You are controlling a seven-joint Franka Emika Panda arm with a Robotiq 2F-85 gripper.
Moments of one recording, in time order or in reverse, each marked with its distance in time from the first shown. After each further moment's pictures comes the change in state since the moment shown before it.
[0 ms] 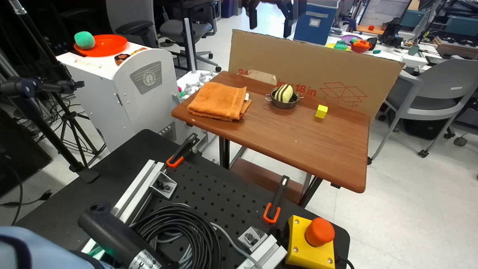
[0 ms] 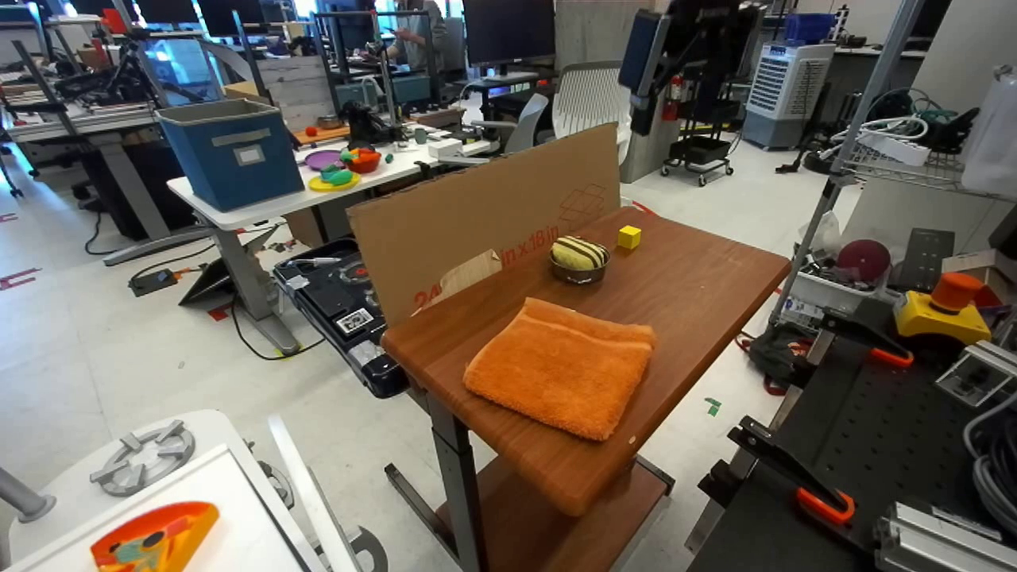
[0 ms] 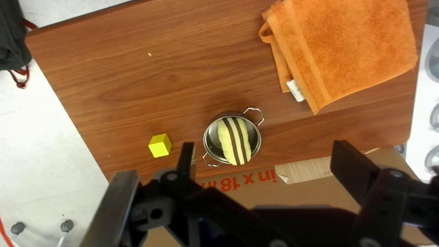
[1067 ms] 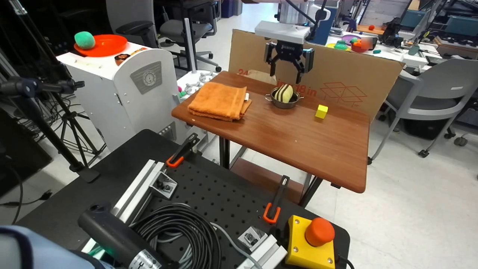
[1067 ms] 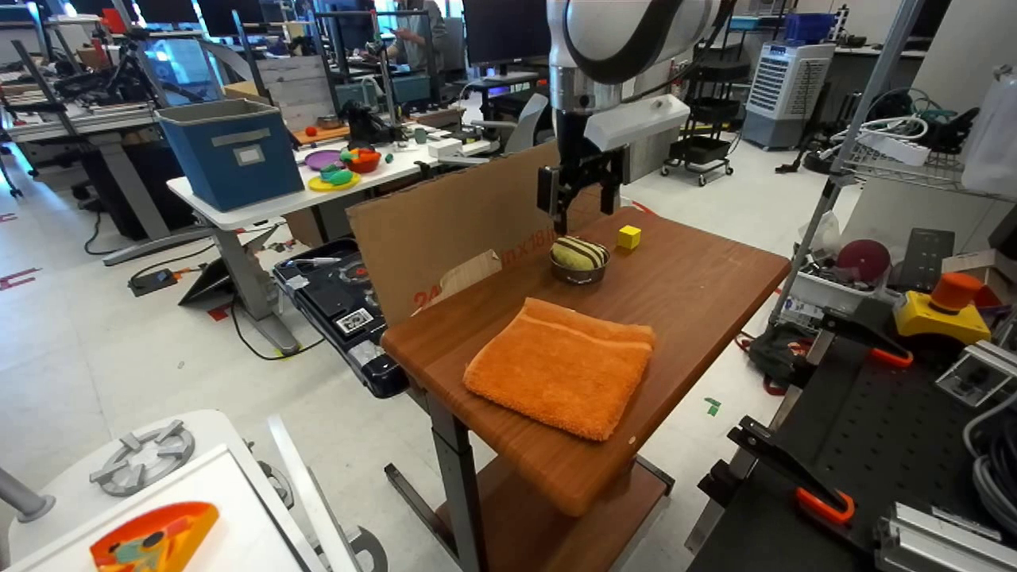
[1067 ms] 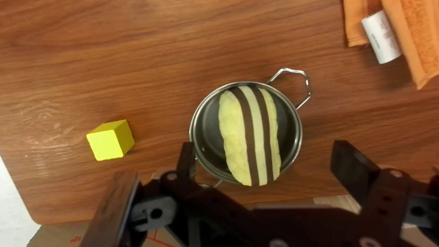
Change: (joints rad) arm 0.067 0.690 -0.123 0.595 -0.010 -0.067 -0.110
